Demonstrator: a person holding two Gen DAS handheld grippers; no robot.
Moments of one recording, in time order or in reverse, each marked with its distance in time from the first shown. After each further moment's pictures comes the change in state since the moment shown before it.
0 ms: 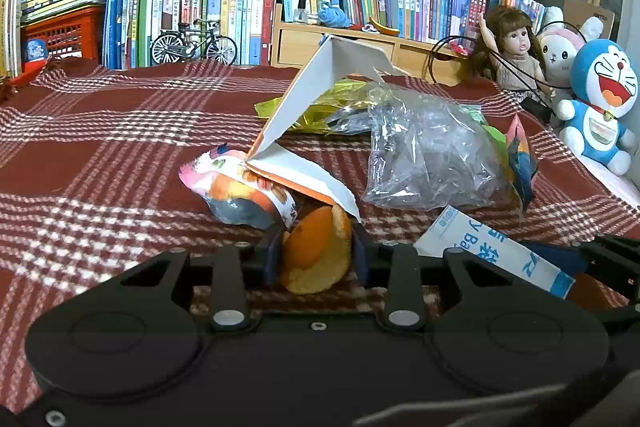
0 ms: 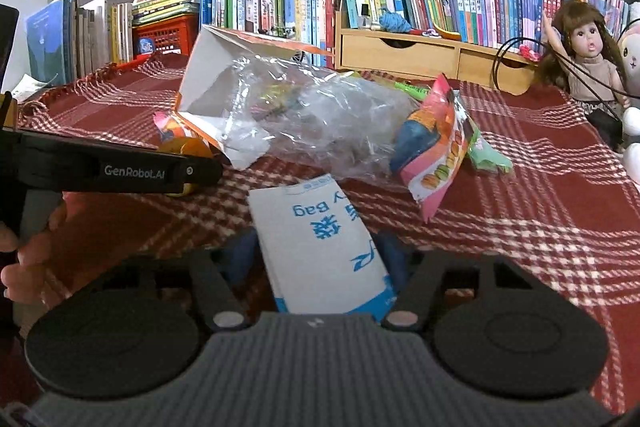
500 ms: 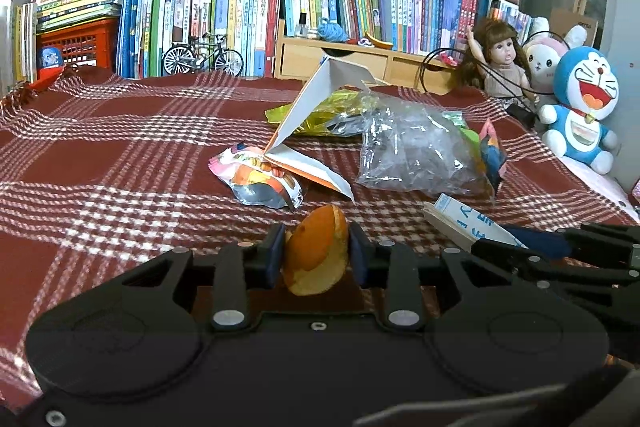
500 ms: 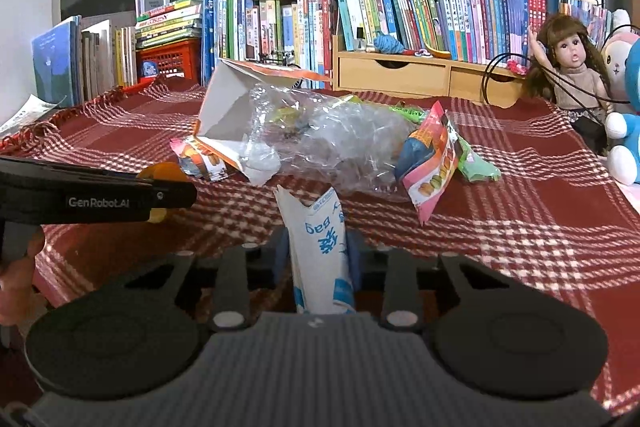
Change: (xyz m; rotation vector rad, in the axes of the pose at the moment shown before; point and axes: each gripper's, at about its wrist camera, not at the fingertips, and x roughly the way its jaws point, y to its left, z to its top) left arm -0.057 0.003 -0.017 0.003 -0.040 -0.009; right arm -0.032 0.007 0.001 0.028 -0.061 -0.007
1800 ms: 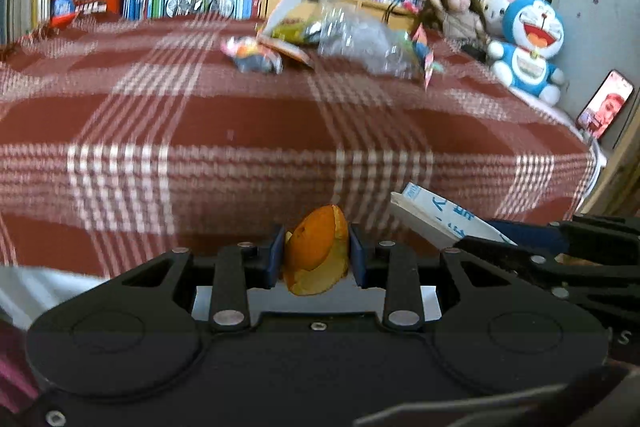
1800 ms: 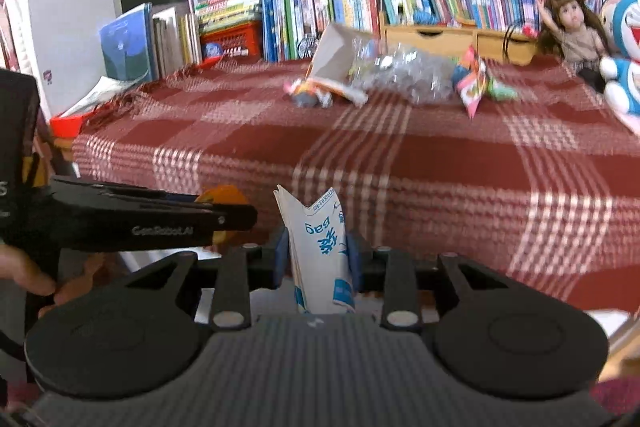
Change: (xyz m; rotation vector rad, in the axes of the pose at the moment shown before) left arm -0.119 -0.008 -0.108 -0.001 0.138 -0.061; right arm -0.121 0.067 -0.073 0.057 0.069 0.116
